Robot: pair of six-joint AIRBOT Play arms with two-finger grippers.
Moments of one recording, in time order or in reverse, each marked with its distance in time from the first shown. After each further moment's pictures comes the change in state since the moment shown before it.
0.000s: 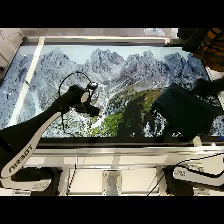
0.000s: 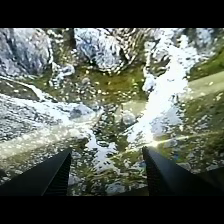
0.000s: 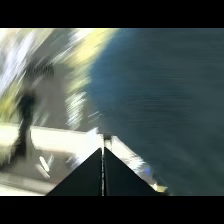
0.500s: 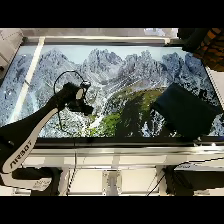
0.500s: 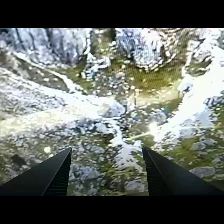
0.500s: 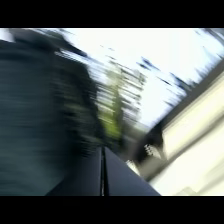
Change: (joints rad) left arm 0.075 -0.027 0.000 0.033 -0.032 0.003; right arm -0.721 -0.159 0.082 -0.094 -0.105 0.063
